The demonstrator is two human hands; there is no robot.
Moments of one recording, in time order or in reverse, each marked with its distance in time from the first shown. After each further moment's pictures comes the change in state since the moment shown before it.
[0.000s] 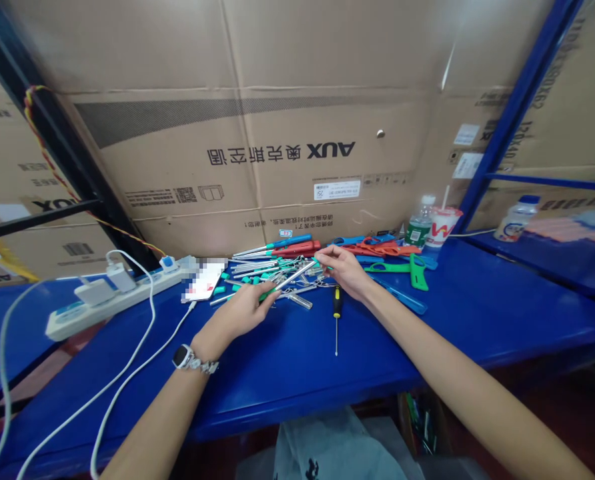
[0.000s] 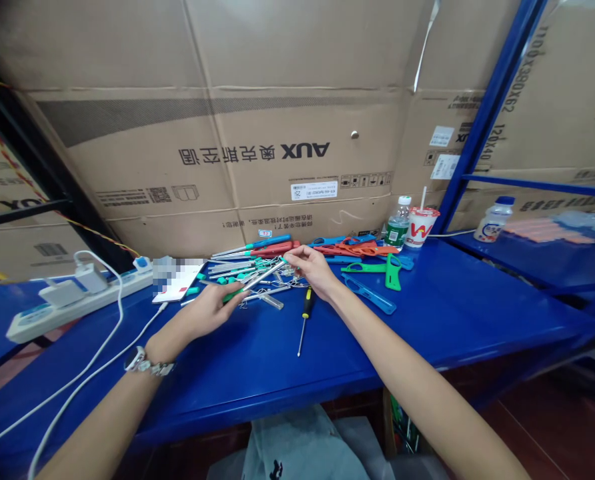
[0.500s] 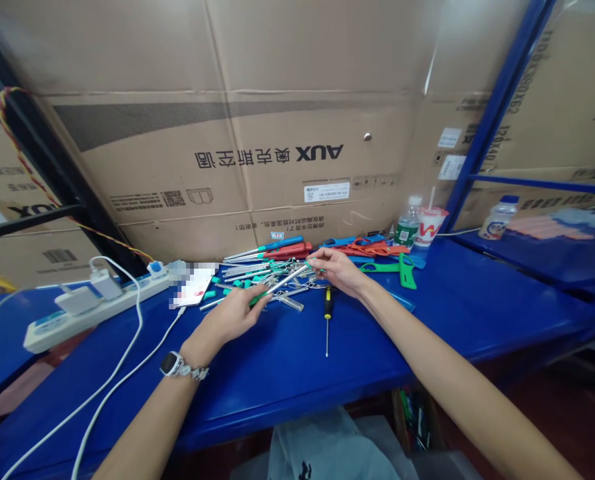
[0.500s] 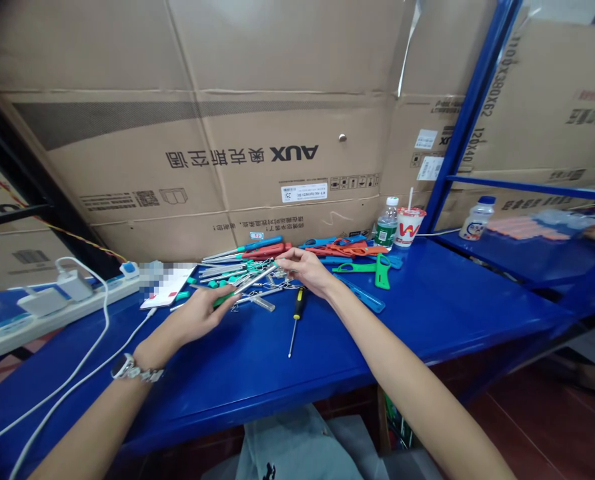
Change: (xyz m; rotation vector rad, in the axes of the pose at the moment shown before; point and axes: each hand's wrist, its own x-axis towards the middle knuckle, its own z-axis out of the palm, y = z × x) left_hand 0.001 -0.003 0.001 0.048 -0.007 0.013; right_hand -0.001 -0.009 -0.011 -0.014 -0.144 0.059
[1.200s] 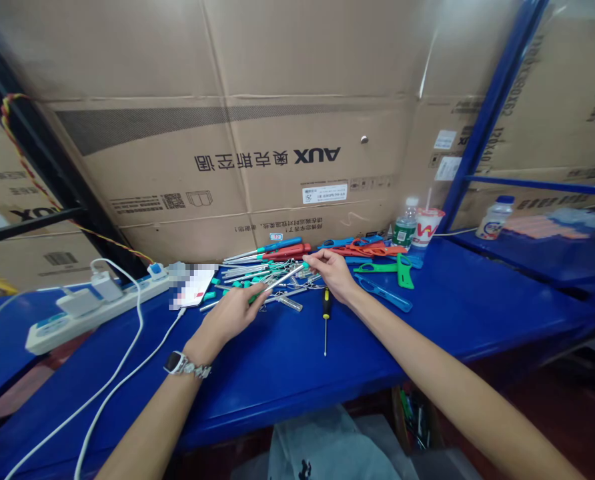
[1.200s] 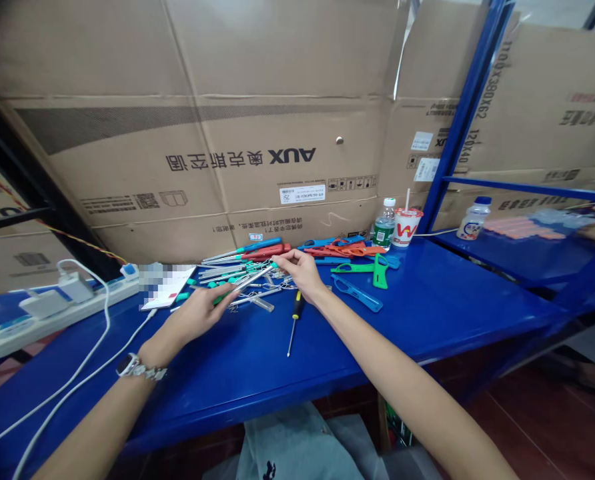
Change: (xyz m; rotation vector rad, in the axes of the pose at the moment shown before) left_hand 0.002 -0.004 0.004 0.083 0.068 -0.015; right_hand 0.005 0.016 0.016 -0.101 0.283 -0.199
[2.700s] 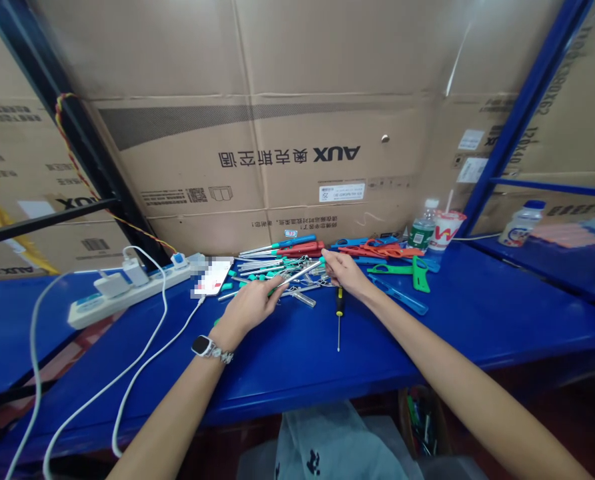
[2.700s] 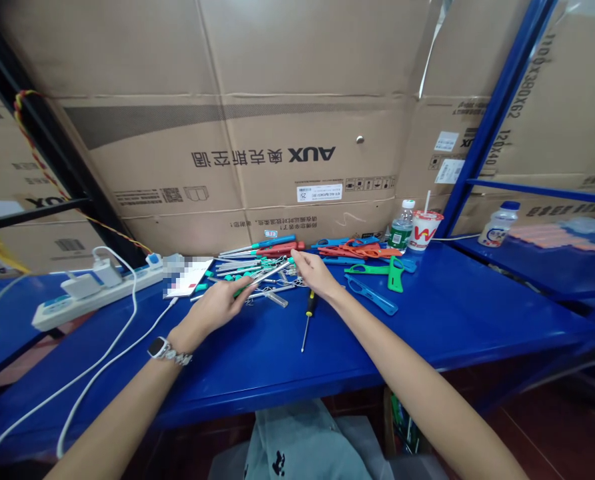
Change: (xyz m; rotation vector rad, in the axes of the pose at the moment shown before) left_hand -0.004 0.014 -0.003 0.135 0.016 -0.012; right_hand -0.004 -0.004 -0.007 -0.311 -0.286 -0.023
